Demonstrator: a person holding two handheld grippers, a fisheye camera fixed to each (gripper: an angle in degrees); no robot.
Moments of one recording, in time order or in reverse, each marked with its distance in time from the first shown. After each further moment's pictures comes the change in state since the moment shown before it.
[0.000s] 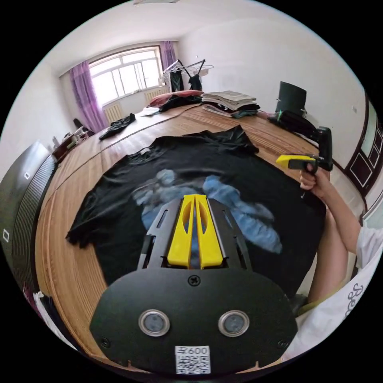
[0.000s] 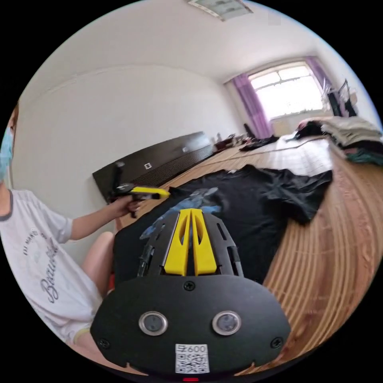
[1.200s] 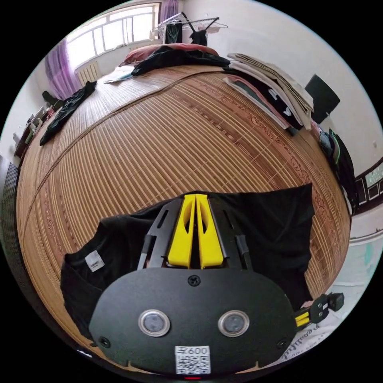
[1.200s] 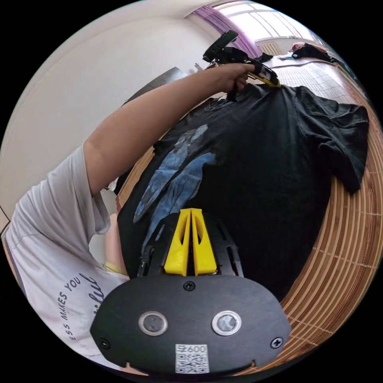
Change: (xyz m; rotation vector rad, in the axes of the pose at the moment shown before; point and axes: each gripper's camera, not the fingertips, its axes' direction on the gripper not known) left arm -0.232 -0.432 0.532 -0.331 0.146 -0.059; right arm -0.350 -0.129 0.071 -0.449 -0.002 0.295
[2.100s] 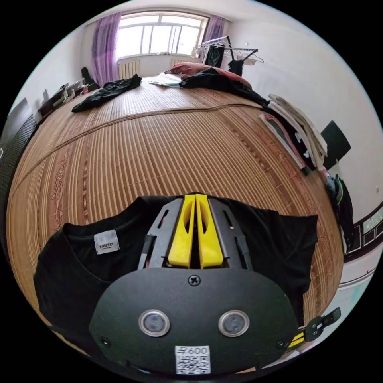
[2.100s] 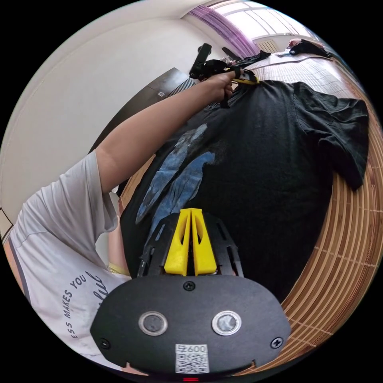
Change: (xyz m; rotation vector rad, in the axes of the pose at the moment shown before) left arm -0.156 -0.026 -0.047 0.193 0.002 -0.247; right arm -0.114 0.048 0.050 0.005 -0.035 0.029
